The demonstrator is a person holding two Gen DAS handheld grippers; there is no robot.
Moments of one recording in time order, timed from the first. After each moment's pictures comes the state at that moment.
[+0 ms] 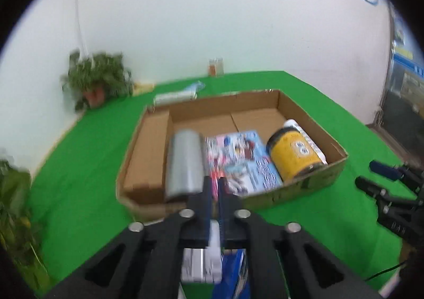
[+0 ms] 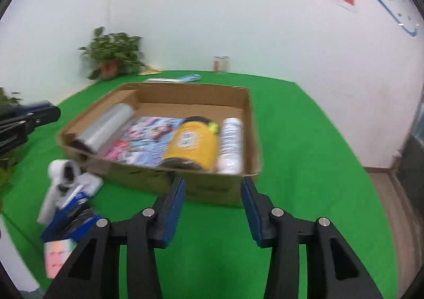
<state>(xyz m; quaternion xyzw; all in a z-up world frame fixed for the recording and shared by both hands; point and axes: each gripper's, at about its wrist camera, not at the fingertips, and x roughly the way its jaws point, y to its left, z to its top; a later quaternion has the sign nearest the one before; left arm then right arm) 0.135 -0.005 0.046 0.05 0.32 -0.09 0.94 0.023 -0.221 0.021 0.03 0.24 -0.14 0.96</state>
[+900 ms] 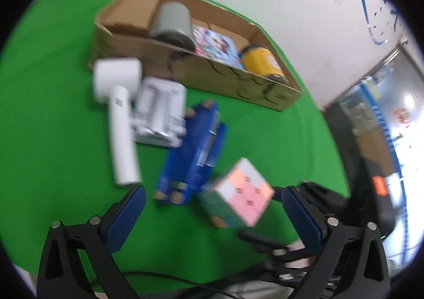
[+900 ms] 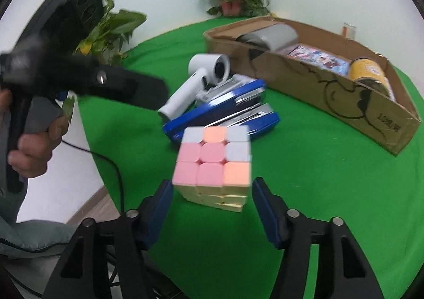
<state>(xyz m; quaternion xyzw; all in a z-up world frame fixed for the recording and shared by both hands) 0.078 0.072 -0.047 -0.16 0.50 -0.25 0.81 0.020 -0.048 -0.085 -0.03 0.37 0.13 0.92</state>
